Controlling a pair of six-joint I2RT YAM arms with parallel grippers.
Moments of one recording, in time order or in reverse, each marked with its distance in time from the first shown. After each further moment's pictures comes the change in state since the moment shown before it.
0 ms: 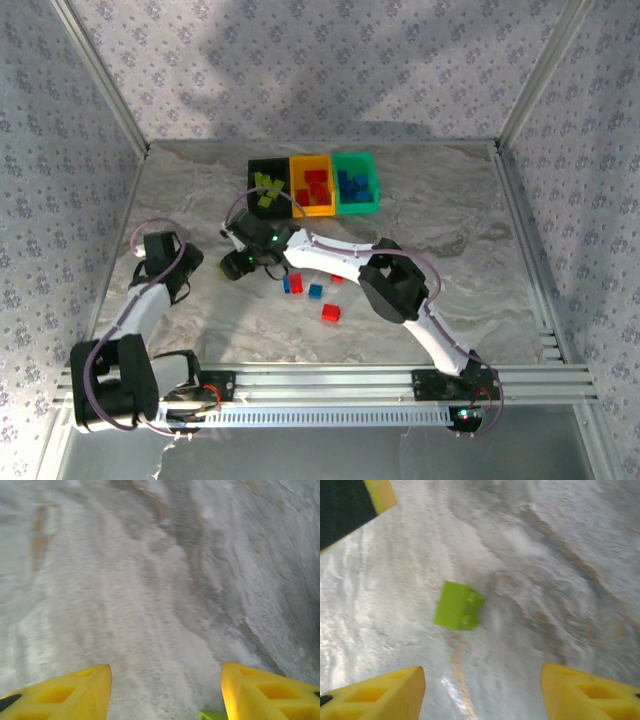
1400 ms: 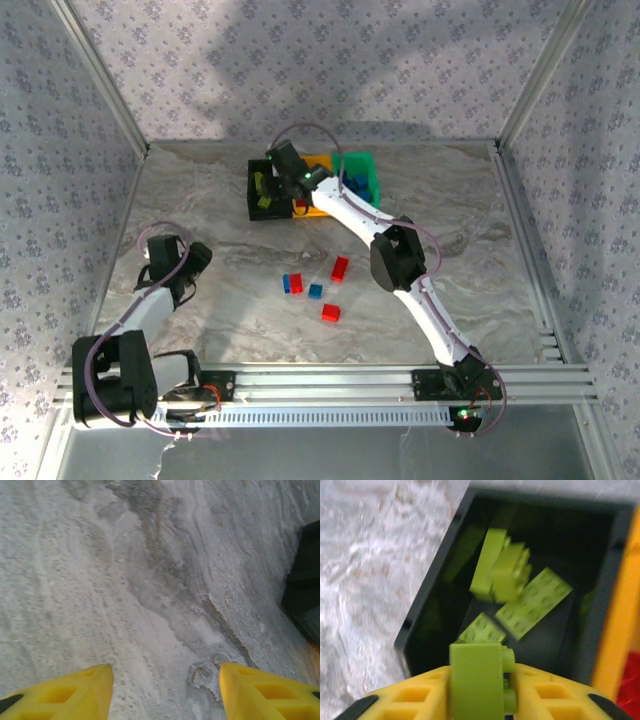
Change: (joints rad) left arm -0.041 0.039 -0.041 0.137 0.140 -0.040; right arm -0.315 0.215 0.510 -0.150 0.146 0.057
